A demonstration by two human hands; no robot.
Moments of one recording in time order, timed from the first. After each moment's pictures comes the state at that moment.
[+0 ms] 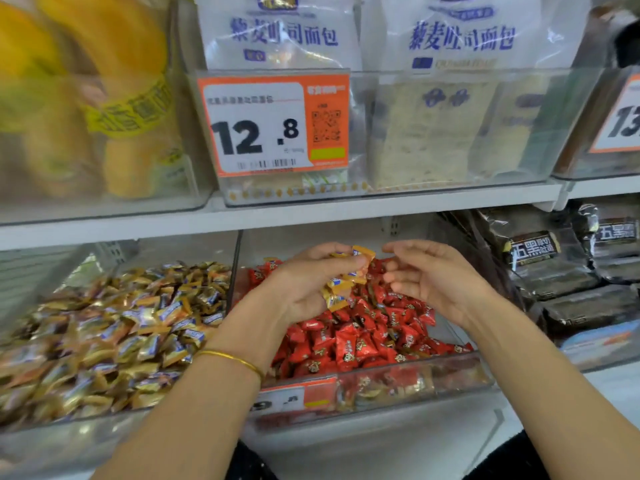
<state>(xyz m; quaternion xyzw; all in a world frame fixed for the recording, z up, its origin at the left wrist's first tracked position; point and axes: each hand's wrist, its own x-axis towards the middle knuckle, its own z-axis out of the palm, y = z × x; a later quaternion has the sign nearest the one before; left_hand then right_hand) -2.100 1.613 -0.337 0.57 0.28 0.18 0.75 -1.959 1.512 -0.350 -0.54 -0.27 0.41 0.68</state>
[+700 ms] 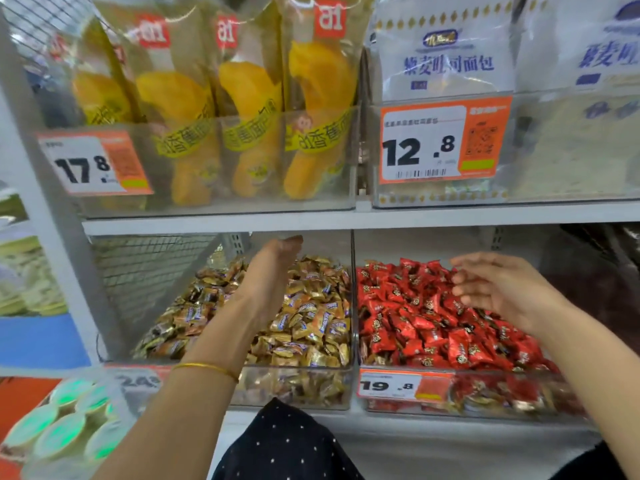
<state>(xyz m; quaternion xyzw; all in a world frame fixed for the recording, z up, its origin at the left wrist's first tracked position) -2.261 1.662 -0.325 0.60 0.39 0.37 0.59 -2.001 1.551 -0.355 -0.60 -0.32 0.40 0.62</state>
